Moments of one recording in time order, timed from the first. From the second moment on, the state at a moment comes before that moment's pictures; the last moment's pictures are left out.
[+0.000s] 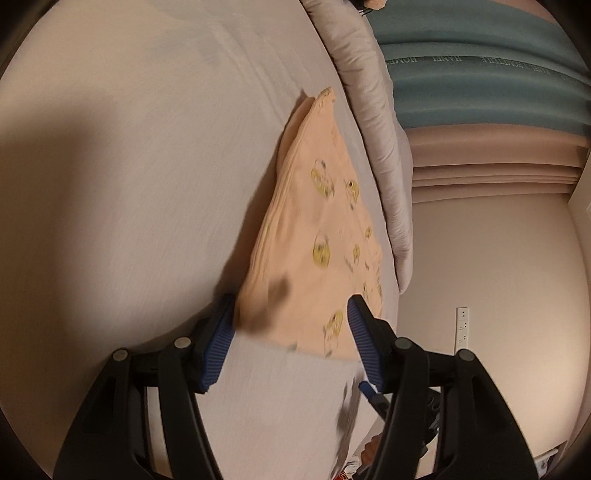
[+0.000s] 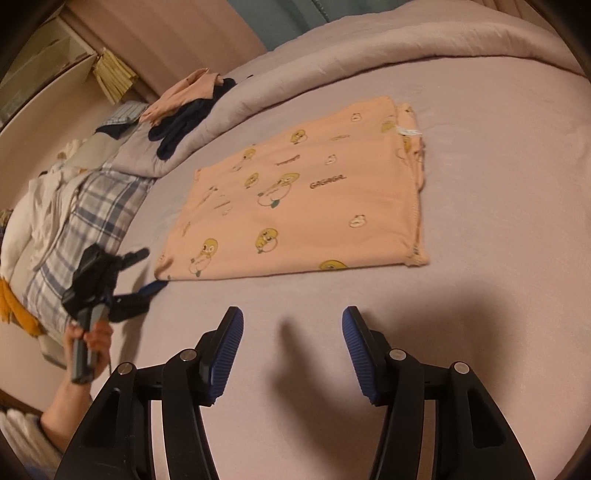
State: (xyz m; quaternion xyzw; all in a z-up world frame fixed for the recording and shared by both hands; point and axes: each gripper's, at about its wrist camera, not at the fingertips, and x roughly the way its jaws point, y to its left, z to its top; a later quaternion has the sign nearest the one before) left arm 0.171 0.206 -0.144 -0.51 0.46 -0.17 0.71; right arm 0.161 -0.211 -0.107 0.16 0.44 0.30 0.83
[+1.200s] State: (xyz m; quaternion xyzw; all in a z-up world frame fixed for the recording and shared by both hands) left arm 0.262 0.144 -0.080 -0.25 0.48 -0.15 0.82; right arm 0.328 -0.063 -0.100 0.06 0.46 0.27 0.85
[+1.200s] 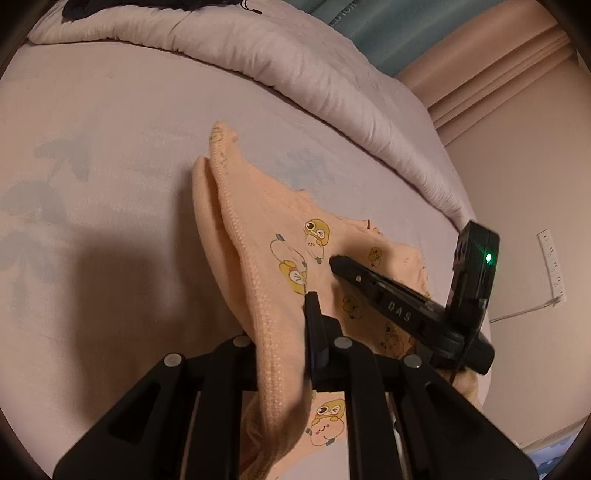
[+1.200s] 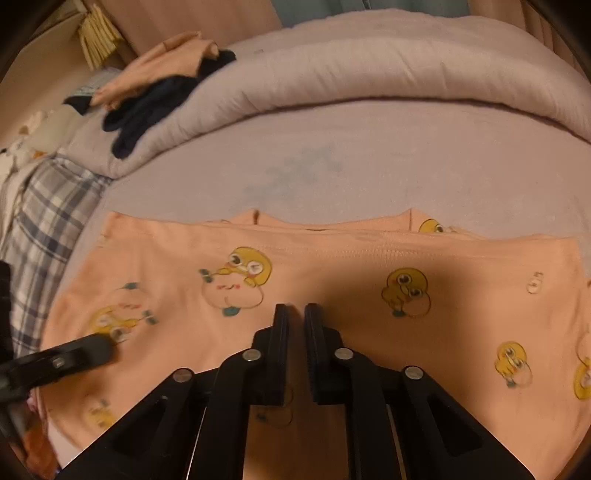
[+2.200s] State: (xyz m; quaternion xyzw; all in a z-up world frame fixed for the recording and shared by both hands) left arm 0.268 0.032 -0.030 -0.15 0.50 -0.17 0.84; right arm 0.260 -0.218 -0.117 0.40 0.43 0.34 0.74
